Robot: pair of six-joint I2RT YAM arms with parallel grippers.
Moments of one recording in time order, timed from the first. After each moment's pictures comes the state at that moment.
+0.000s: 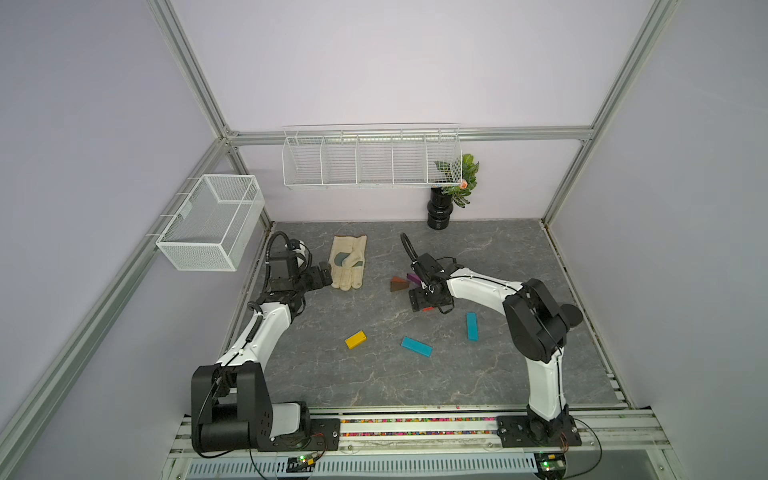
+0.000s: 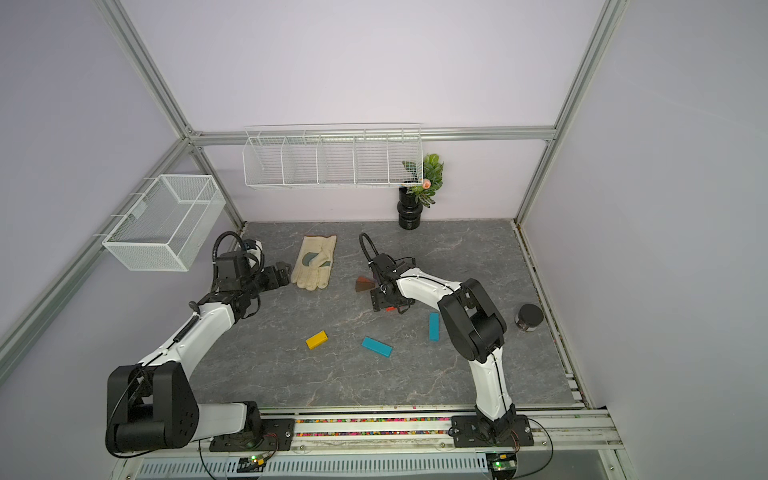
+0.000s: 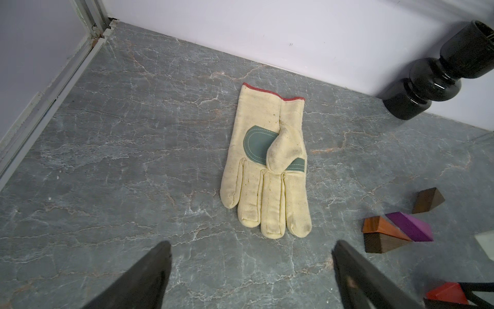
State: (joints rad) left arm -0.02 1.34 0.85 -0.10 0.16 -0.21; right arm 0.69 2.04 1.46 -0.67 0.10 0.41
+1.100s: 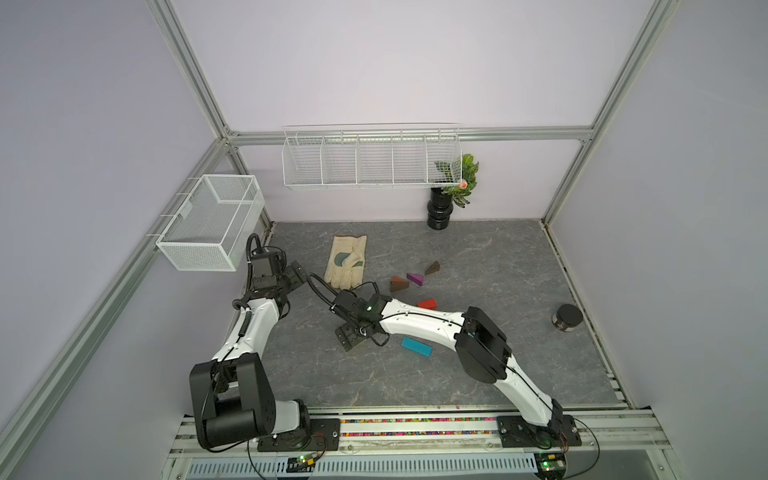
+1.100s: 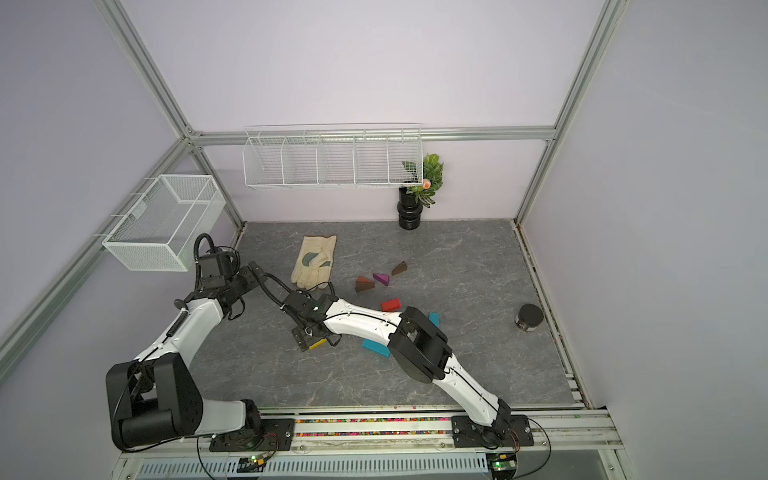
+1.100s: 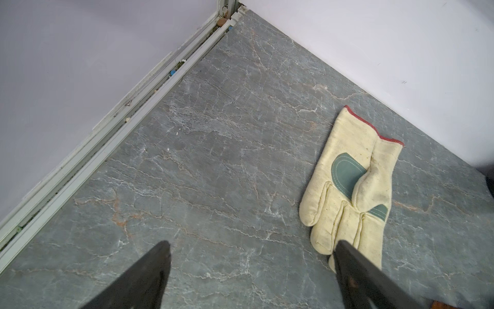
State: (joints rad) left arm 0.13 1.38 0.89 -0.22 -0.02 -0.39; right arm 1.14 2.35 2.00 -0.83 0.11 0.48
